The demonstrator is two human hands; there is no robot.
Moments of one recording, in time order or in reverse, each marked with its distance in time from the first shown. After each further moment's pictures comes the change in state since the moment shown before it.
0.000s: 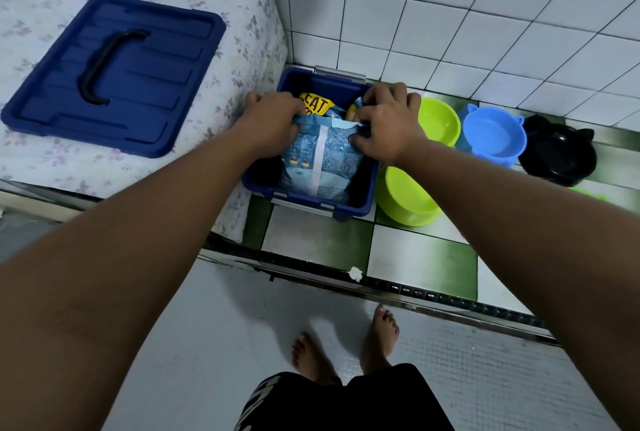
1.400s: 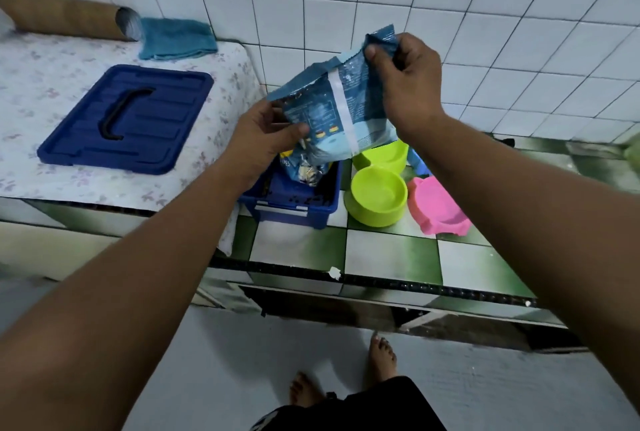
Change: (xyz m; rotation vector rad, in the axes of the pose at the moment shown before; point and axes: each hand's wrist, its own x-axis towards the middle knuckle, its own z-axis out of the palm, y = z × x) left_hand -0.082 0.071 -0.043 -1.431 0.202 0.117; right_hand -0.065 -0.003 -0.144 1.124 0.656 0.190
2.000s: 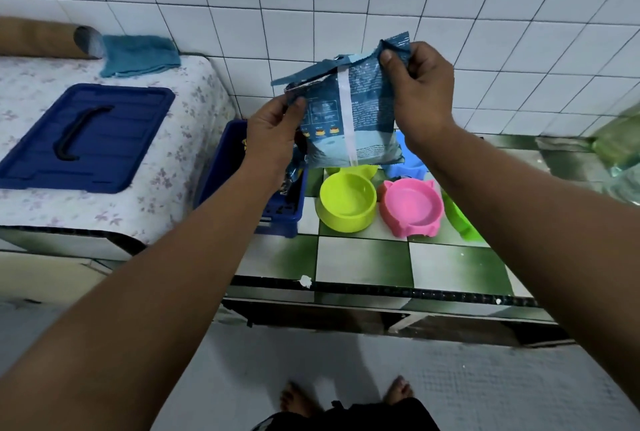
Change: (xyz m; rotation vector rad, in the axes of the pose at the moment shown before) left_hand 0.027 0.000 0.107 -0.145 0.228 0.055; right_hand 0.007 0.016 -0.079 0.048 0.122 0.039
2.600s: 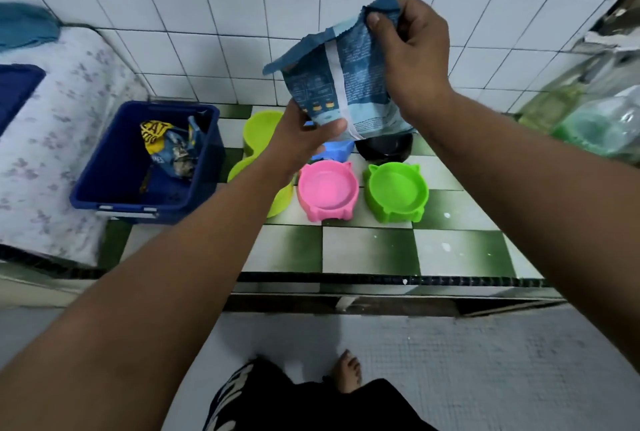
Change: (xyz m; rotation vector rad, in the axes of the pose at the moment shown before) left_hand -0.025 -0.083 0.177 0.203 -0.326 -0.180; right_hand 0.046 0.018 -0.158 -0.114 -0.020 -0.076
